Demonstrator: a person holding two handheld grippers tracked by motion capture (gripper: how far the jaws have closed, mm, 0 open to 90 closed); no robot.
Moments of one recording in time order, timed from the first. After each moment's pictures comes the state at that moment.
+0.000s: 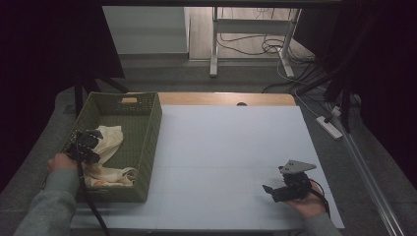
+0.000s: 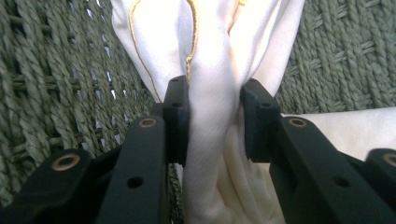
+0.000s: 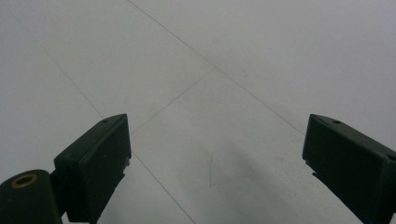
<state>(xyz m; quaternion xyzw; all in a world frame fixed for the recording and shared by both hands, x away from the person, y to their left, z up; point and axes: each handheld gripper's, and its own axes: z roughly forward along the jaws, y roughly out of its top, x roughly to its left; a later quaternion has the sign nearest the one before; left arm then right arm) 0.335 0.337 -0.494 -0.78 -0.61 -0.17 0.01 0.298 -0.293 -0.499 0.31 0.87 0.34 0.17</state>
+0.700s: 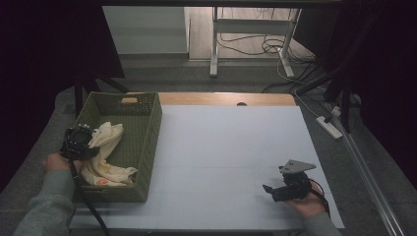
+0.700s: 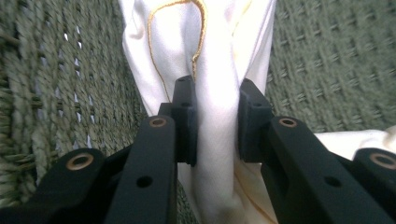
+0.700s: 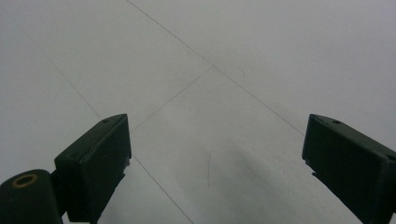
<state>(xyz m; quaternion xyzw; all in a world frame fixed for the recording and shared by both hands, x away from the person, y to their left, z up) 0.323 0.346 -0.469 -0.76 -0.62 -0.18 -0.12 0.299 -0.293 -0.499 0.32 0.87 0.34 0.17</state>
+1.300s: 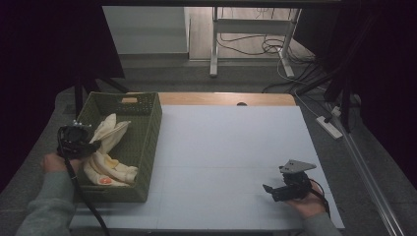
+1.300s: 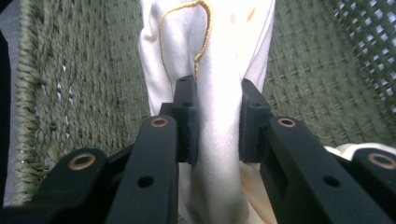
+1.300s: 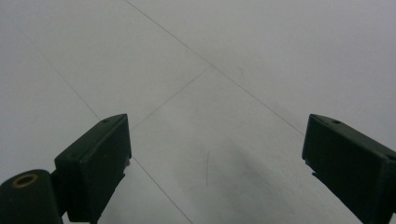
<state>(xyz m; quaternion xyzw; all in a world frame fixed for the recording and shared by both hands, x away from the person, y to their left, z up) 0.308 0.340 -0.445 -0.73 -0.61 -0.21 -0.21 0.299 -0.293 -0.499 0.32 0.87 0.34 0.18</state>
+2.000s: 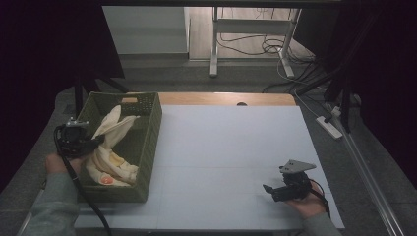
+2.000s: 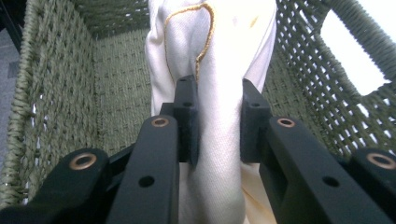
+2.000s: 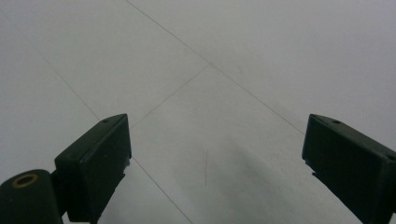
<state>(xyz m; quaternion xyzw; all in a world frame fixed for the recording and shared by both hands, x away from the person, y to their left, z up) 0.298 0.331 -0.429 -0.71 -0.60 -0.23 -0.29 0.299 -0.293 -0.500 0.32 0.87 0.34 0.18</state>
